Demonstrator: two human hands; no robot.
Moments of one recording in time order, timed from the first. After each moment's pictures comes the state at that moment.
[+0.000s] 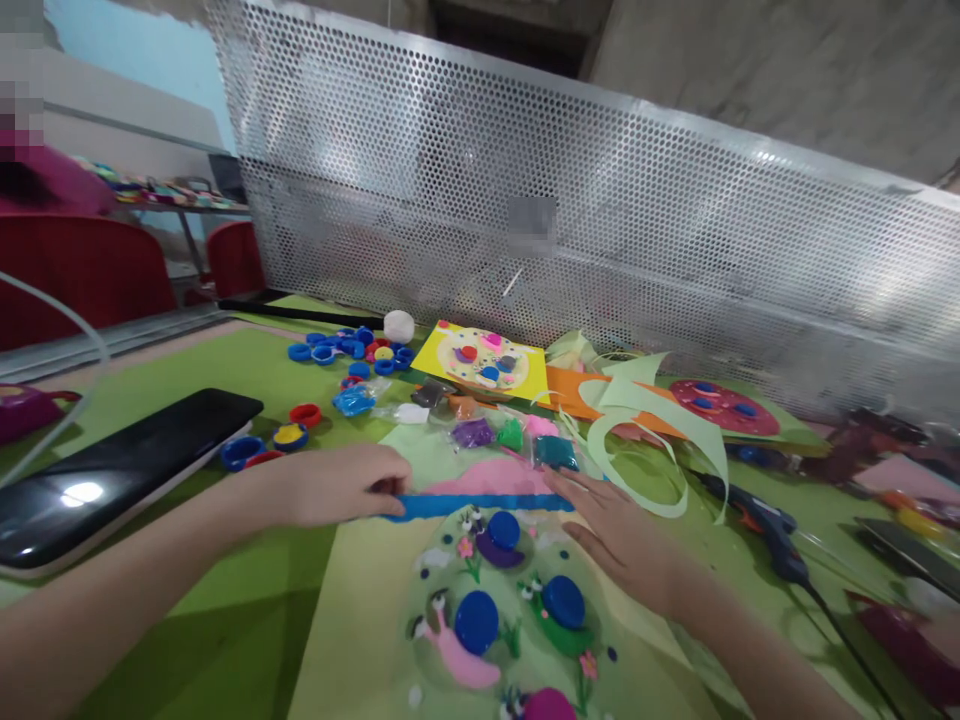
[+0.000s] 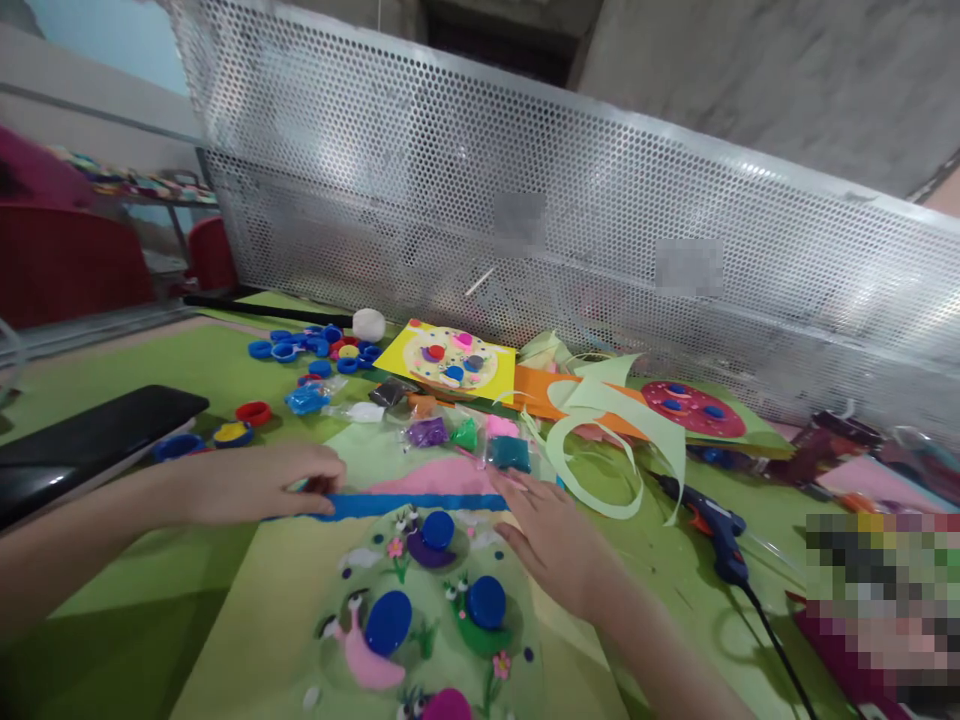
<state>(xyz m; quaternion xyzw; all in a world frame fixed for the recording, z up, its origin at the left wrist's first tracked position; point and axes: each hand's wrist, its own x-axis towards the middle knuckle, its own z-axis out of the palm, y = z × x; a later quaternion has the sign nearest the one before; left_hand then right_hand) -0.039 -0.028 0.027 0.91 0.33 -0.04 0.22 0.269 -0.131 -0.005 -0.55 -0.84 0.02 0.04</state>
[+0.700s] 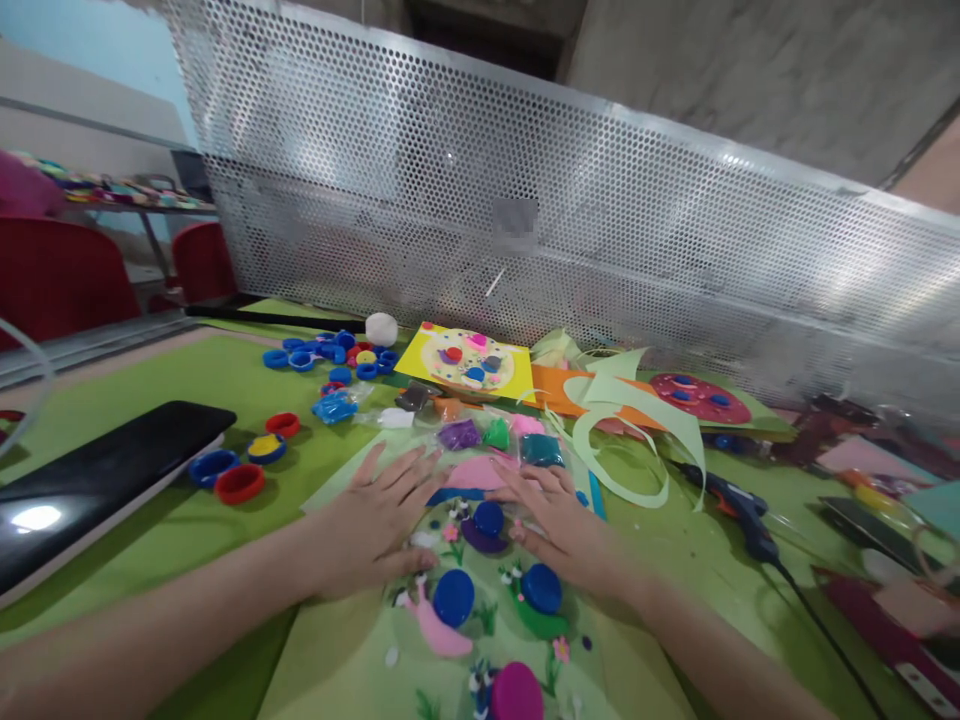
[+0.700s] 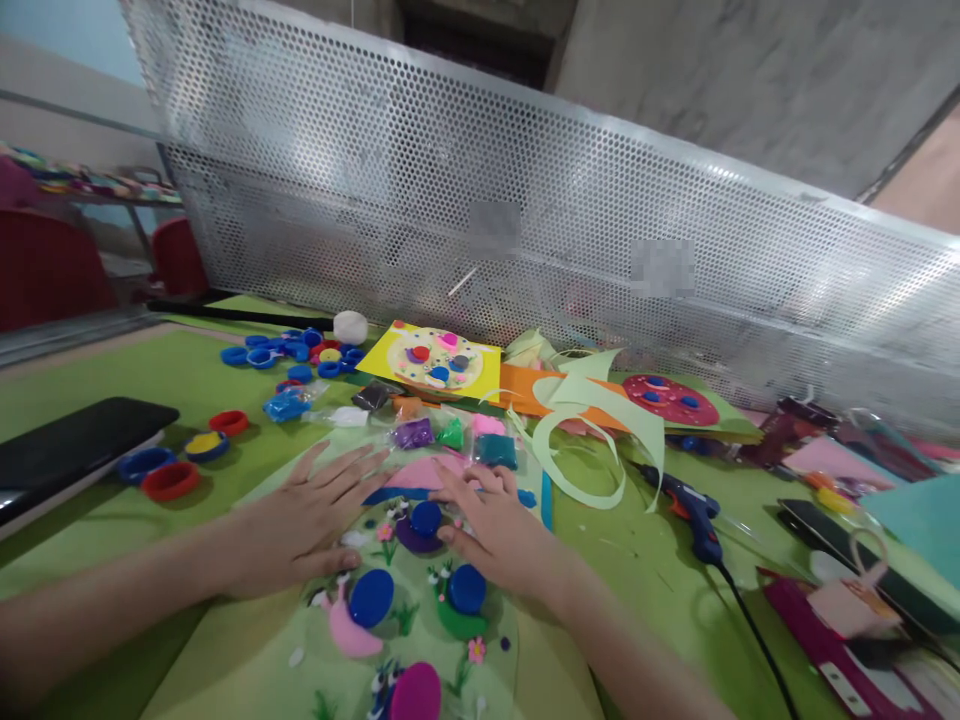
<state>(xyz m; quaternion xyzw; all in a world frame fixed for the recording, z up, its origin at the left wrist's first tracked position) -0.012 -0.047 -0.019 0.96 0.29 -0.01 0.04 0.239 -0.116 -0.014 -0.50 -0.86 0.07 0.08</state>
